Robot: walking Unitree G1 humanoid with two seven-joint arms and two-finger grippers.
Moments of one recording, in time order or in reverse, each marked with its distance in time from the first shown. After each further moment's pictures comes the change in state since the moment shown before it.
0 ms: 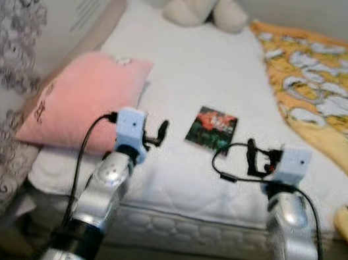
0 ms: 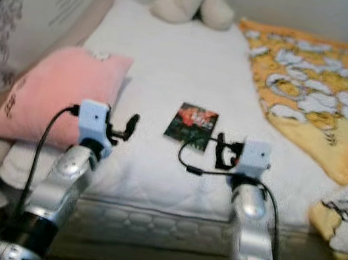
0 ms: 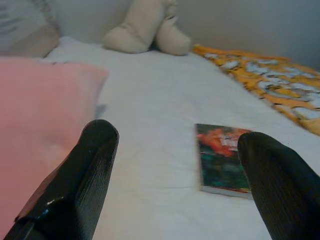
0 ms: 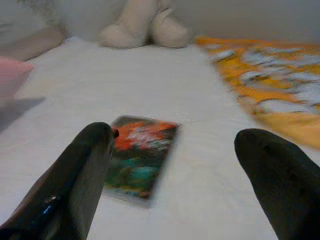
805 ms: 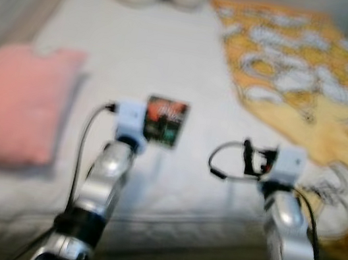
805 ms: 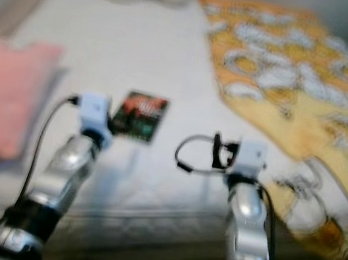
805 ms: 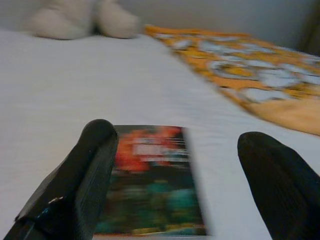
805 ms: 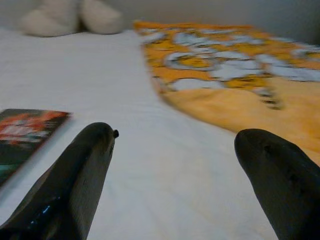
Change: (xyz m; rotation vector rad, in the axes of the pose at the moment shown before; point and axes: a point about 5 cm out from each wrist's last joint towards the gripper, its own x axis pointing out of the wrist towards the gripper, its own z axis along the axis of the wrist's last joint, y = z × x) left arm 0.016 -0.007 0.013 0.026 -0.013 -0.024; right arm -0.001 -0.008 0.000 -0.021 -0.001 -0.035
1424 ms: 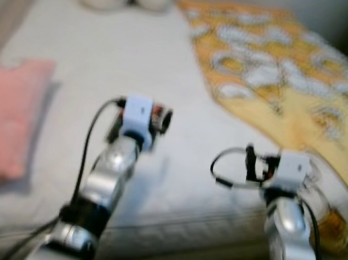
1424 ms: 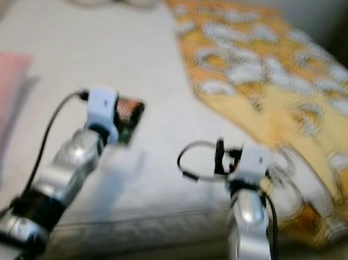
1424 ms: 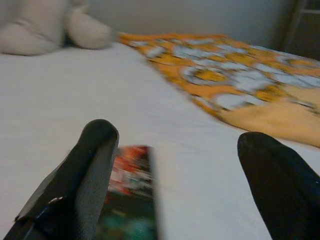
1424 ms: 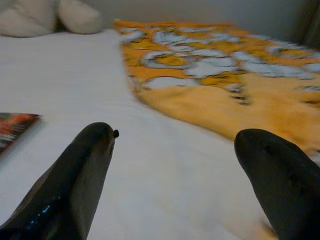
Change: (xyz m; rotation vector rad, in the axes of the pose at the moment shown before) left arm 0.012 0.002 0.010 0.037 -0.010 0.007; right arm -0.005 -0.001 -0.007 -0.002 0.020 -0.004
